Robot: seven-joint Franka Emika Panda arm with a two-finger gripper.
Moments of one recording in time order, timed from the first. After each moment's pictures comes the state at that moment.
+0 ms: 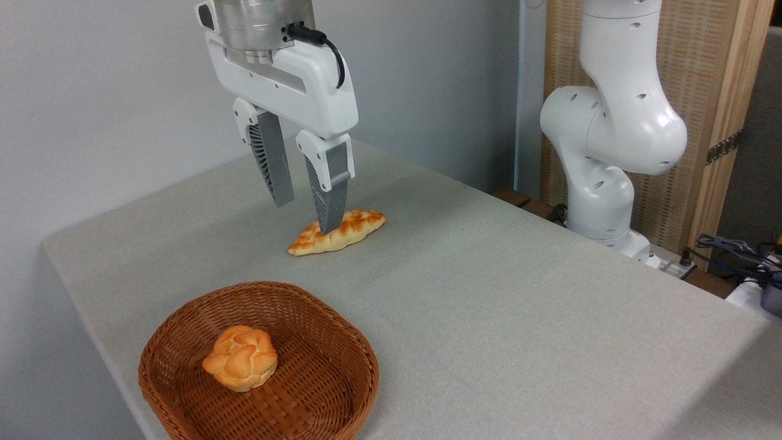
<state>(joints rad) -0.06 0.01 0.03 -1.57 -0.08 1.59 0.69</state>
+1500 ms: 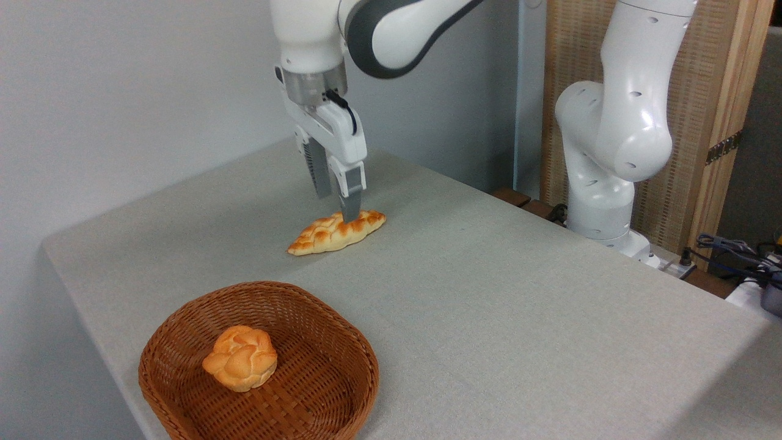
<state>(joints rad) -0.50 -0.28 0.03 -2.27 -0.12 2.02 0.49</state>
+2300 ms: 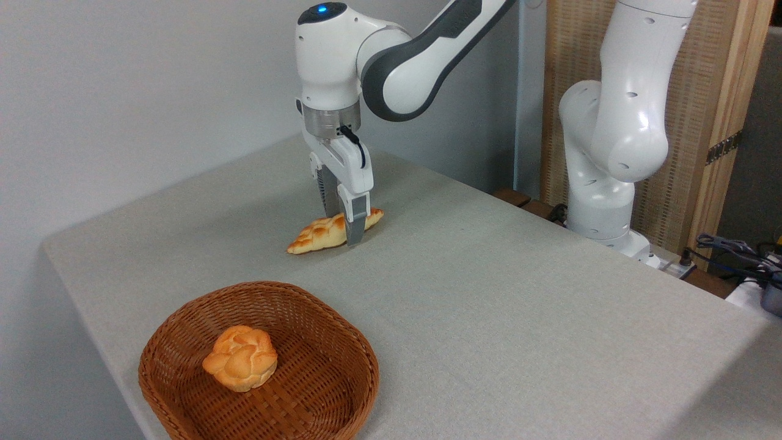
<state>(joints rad) -0.57 -0.26 0.03 -2.44 -0.12 2.27 0.49</state>
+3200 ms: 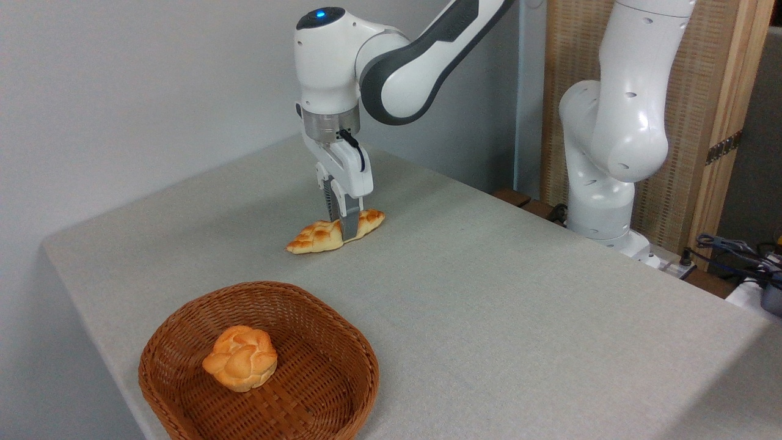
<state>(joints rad) -0.57 -0.25 0.03 -2.44 -0.12 2.27 0.49</state>
